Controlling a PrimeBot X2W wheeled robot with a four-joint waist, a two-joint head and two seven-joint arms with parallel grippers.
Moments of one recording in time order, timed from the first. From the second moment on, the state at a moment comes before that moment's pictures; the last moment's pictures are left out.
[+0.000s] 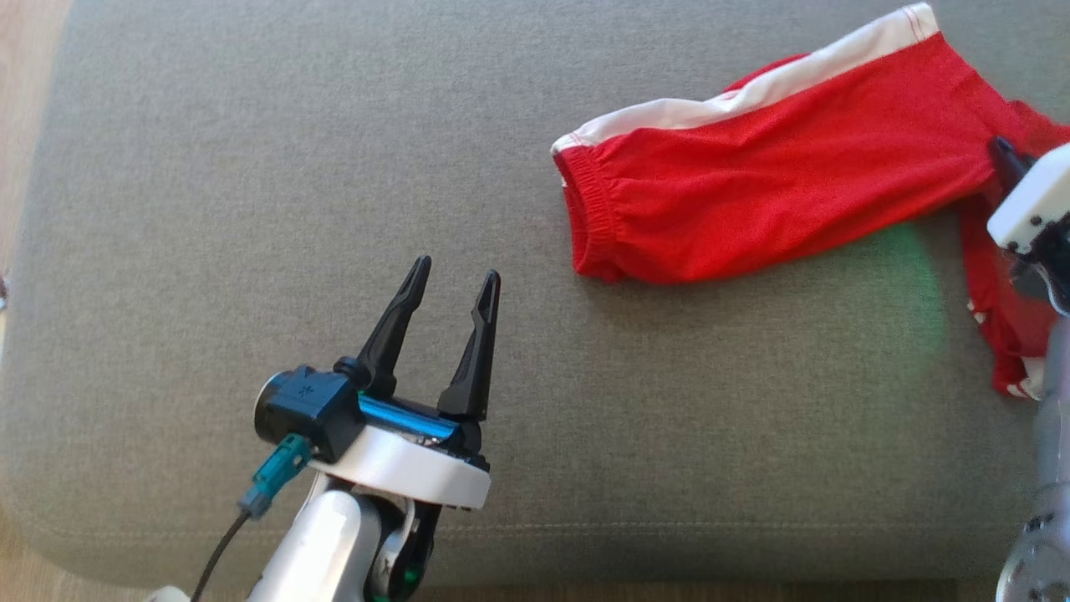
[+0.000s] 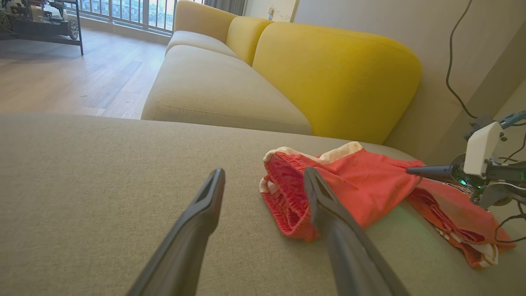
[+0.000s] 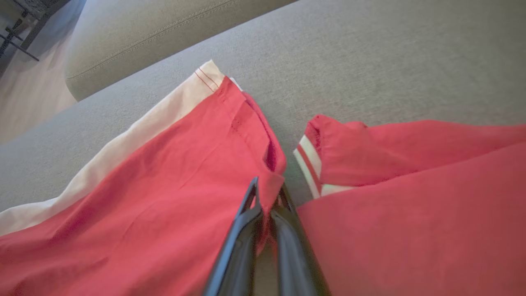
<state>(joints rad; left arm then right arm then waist) -0.14 0.05 -0.44 0.01 -0.30 0.00 -0.26 -0.78 -0.17 -0.46 0.72 0.17 0.13 0.43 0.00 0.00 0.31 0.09</state>
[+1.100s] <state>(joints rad) -0.11 0.05 -0.44 0.03 -0.31 -0.01 -0.26 -0.42 -0.17 0.30 -0.03 0.33 0.13 0.59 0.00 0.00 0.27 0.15</state>
